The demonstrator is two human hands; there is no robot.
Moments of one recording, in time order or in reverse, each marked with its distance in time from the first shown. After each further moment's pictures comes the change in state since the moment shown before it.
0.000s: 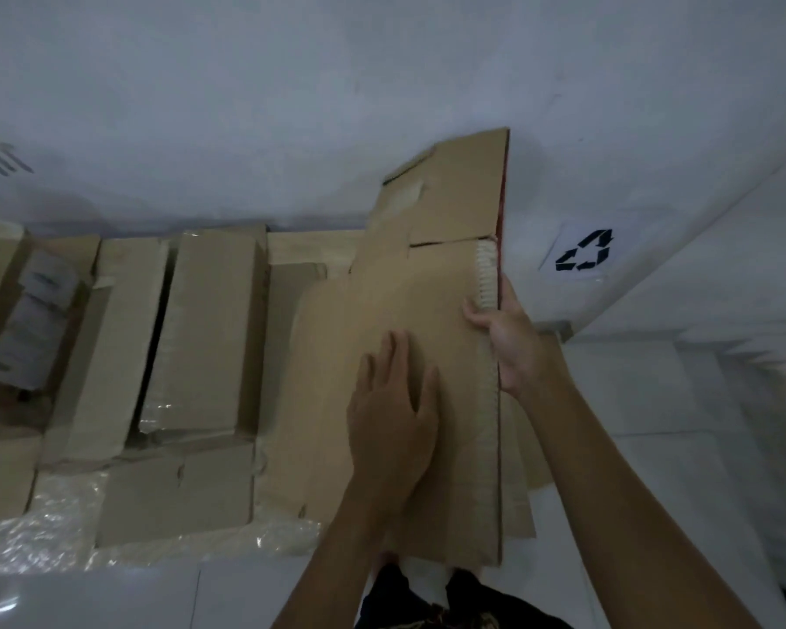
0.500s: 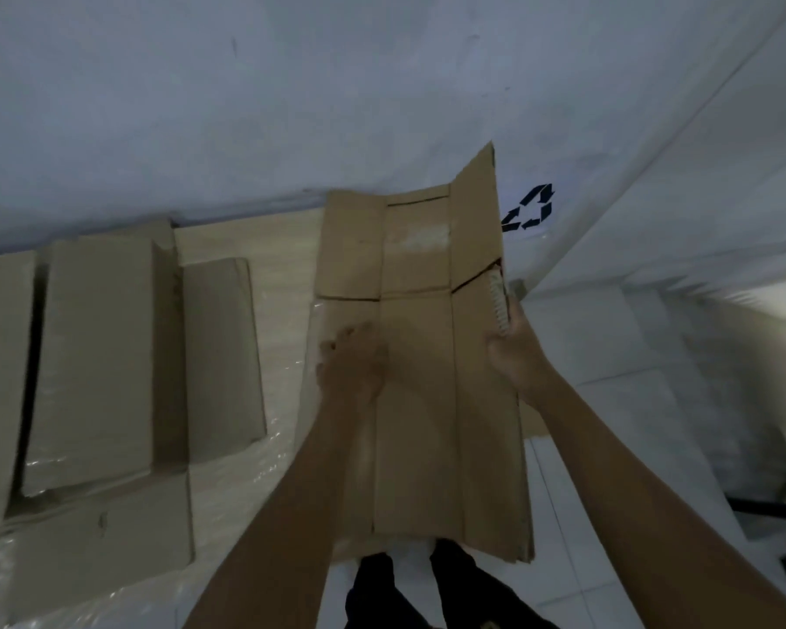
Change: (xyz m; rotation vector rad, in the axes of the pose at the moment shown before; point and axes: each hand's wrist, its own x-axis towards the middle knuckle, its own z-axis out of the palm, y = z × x) left_hand 0.122 -0.042 0.101 0.371 -0.315 -0.107; right_hand 0.024 0.049 -0.113 -0.534 0.213 0.048
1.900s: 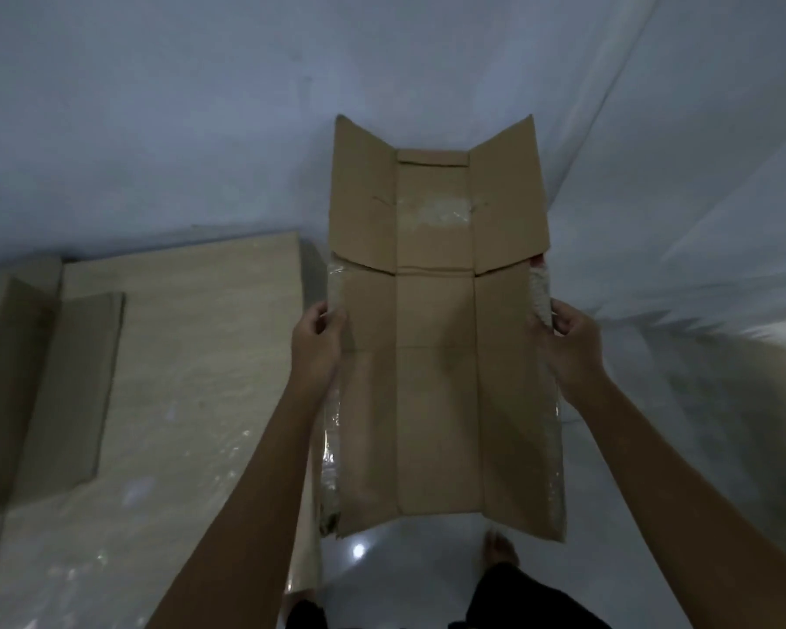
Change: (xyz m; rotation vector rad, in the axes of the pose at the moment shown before) left_hand 0.017 0.222 0.059 -1.021 0.356 0.034; right_hand 0.124 0.111 -0.275 0.191 0.231 -0.205
